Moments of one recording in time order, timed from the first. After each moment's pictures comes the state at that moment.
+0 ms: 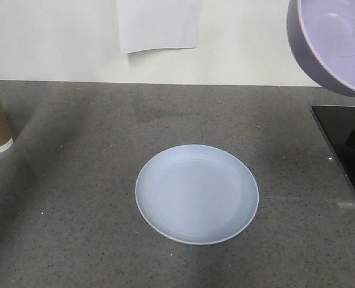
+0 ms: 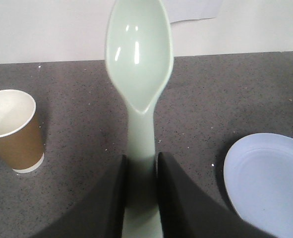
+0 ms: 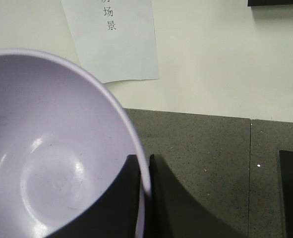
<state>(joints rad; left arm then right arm) 0.00 0.99 -1.24 -0.27 0.89 0.10 0.01 0.93 -1.32 0.34 0.85 -0.19</state>
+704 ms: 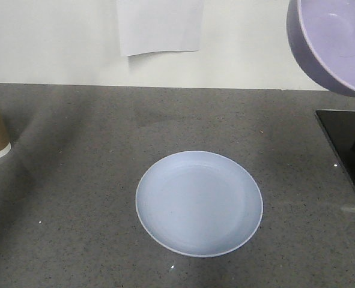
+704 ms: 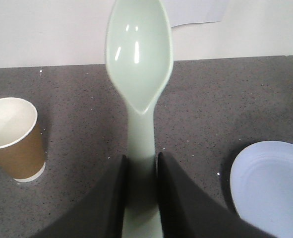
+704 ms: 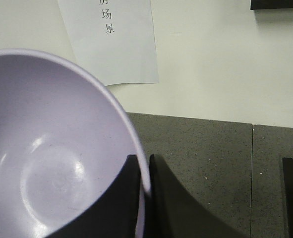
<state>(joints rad) 0.00 0.99 -1.24 -0.27 0.89 0.10 0.01 0.93 -1.32 0.34 0.85 -0.19</state>
